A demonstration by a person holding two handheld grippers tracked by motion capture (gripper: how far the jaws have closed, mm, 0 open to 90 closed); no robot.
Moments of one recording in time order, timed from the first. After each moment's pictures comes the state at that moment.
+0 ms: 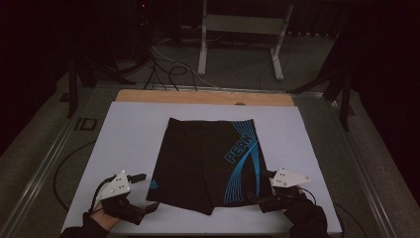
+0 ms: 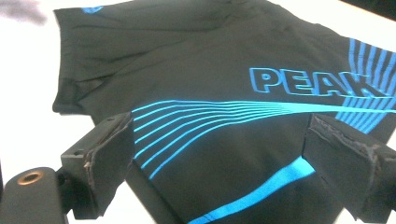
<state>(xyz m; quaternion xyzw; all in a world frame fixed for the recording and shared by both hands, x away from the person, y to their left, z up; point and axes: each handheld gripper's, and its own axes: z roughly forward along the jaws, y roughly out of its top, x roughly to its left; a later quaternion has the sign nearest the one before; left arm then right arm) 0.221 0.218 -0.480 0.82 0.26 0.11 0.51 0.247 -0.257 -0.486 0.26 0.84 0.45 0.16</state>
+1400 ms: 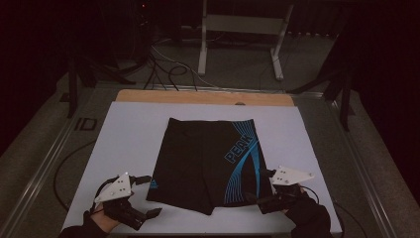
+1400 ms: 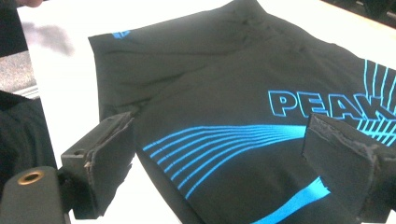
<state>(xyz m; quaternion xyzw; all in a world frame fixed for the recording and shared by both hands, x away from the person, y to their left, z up) 0.215 0.210 -0.464 0.82 0.22 0.08 0.52 0.237 -0.245 -0.450 0.26 0.84 0.46 0.14</state>
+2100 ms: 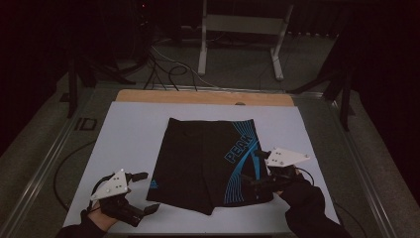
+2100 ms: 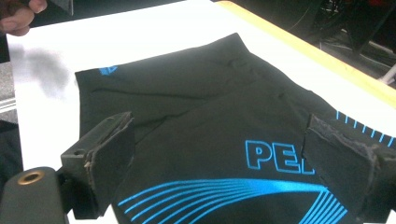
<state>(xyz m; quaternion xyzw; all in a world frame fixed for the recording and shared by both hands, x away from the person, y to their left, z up) 0.216 0.215 -0.456 0.81 0.23 0.09 0.53 0.269 -0.227 -0.415 0.24 0.83 0.47 0.17</state>
